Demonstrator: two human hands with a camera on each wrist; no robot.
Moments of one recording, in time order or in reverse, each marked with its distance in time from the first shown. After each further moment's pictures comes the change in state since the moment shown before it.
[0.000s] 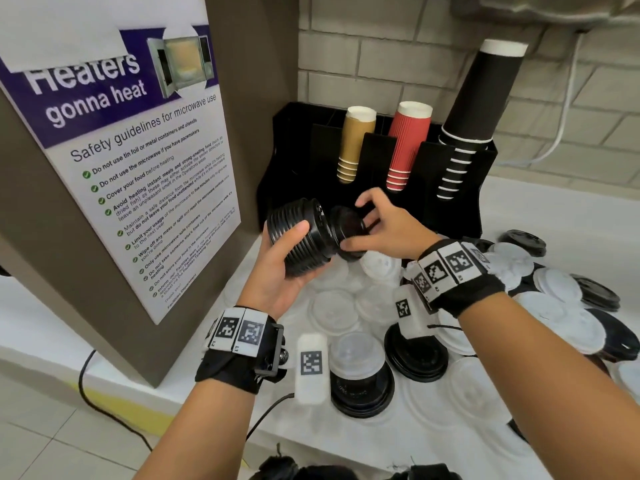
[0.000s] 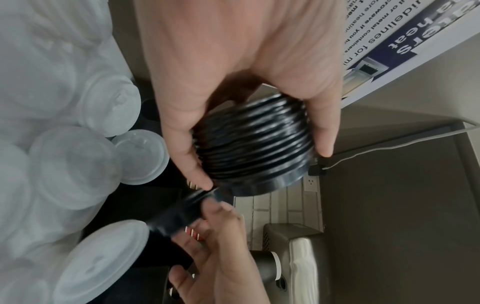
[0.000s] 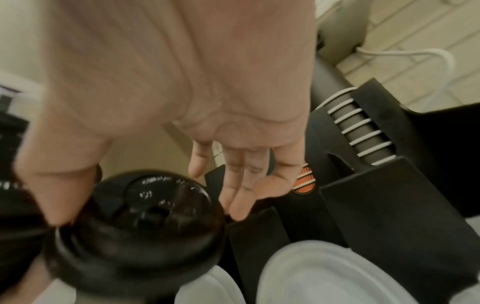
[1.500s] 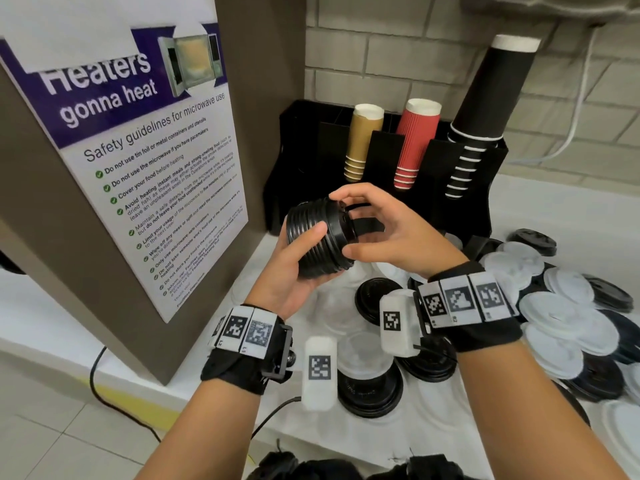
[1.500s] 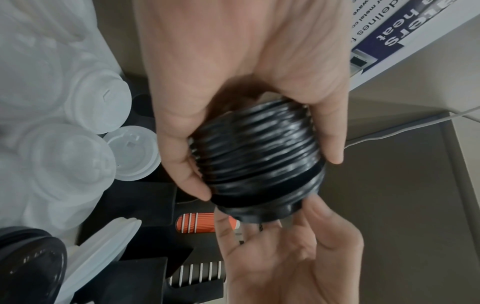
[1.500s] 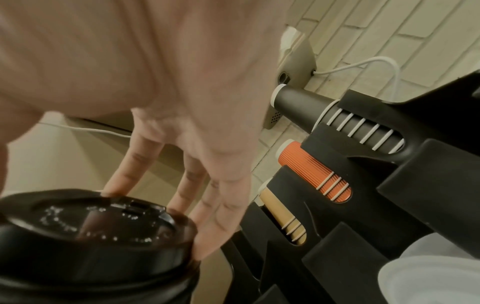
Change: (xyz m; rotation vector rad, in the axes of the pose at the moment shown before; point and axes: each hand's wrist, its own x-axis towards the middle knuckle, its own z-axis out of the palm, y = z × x) left_hand -0.009 0.005 0.006 0.036 -0.072 -0.058; right_hand -0.039 -0.040 0.008 0.370 -0.099 -0.307
